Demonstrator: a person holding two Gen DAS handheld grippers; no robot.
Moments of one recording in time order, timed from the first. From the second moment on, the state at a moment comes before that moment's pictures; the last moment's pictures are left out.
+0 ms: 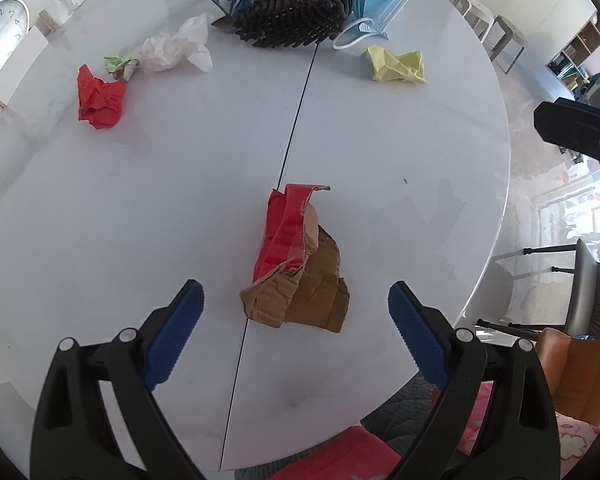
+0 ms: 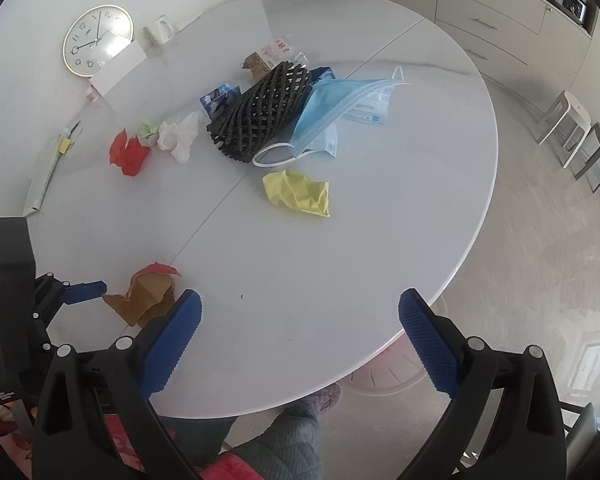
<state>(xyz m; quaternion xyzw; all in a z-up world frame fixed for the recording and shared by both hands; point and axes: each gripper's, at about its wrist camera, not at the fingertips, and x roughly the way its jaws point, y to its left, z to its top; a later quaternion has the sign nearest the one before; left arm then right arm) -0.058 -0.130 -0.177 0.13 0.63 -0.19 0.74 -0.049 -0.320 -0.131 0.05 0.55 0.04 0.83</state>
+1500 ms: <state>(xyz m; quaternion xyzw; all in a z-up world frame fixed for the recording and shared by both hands) -0.006 -0.108 -0.185 0.10 0.63 -0.21 0.74 0.057 -0.302 -0.214 0.01 0.62 0.06 0.78</state>
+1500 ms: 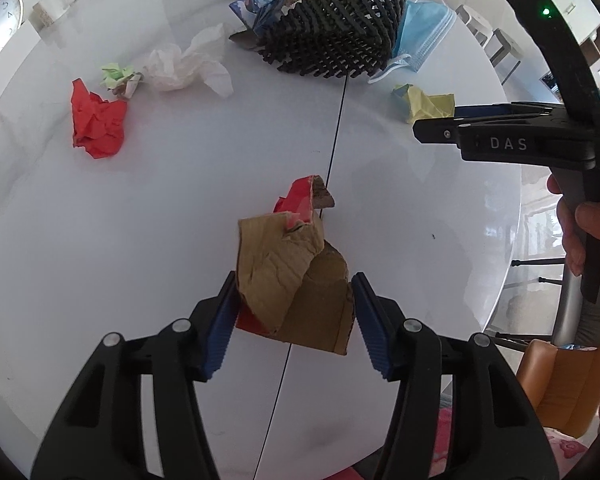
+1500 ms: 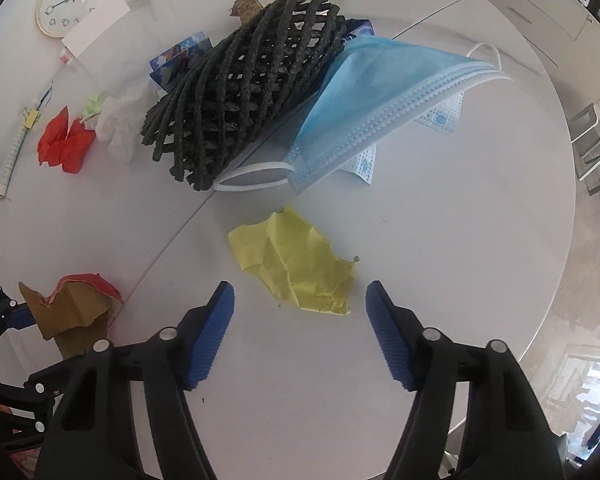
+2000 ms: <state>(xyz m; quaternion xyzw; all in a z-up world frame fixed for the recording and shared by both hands) -0.017 -0.103 -0.162 0.08 0.62 -0.21 0.75 0.034 -0.328 -0.200 0.06 0.60 0.04 0.79</state>
